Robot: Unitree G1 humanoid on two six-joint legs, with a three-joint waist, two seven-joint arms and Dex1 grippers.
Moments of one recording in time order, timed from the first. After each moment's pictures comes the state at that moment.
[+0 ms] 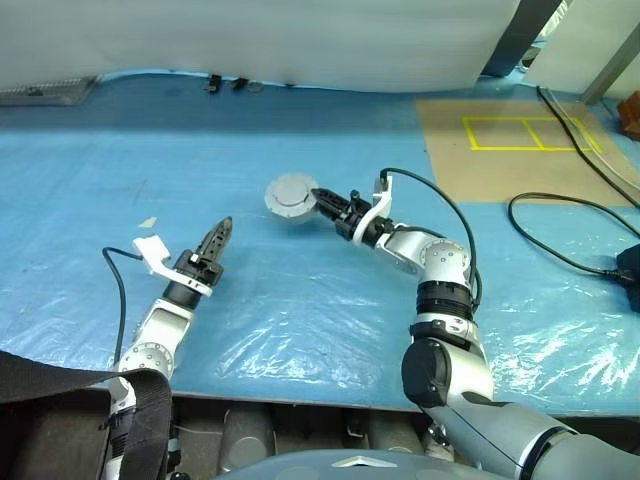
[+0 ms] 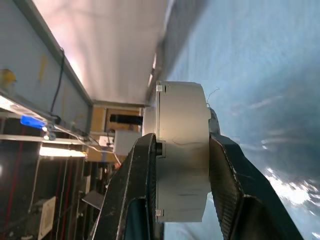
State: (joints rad) left arm -0.11 0.09 0.38 -0.08 -1.00 0.49 -0.50; right arm -0.80 0.12 -0.59 0.43 0.84 1.08 0.24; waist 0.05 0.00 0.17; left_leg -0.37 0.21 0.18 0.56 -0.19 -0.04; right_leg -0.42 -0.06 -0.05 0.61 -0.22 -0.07
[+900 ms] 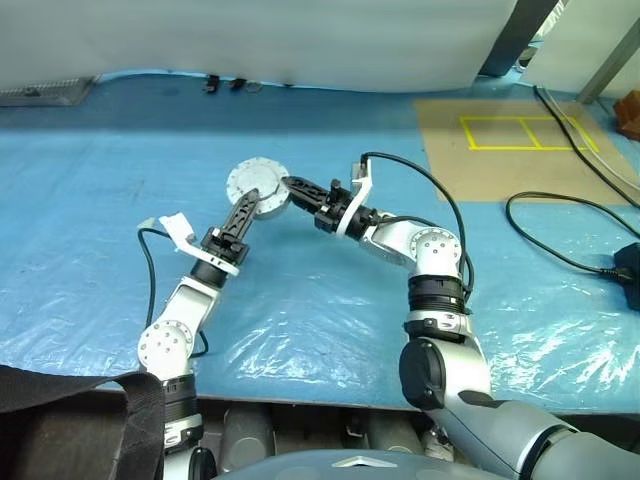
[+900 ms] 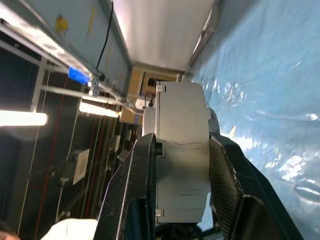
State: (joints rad) left arm -0.22 0.01 0.35 -0.08 -1.16 0.59 -0.41; right arm -0.80 0.12 -0.40 0.37 1.02 1.16 0.26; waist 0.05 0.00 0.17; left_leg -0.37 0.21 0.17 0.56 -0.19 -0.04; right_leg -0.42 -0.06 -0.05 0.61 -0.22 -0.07
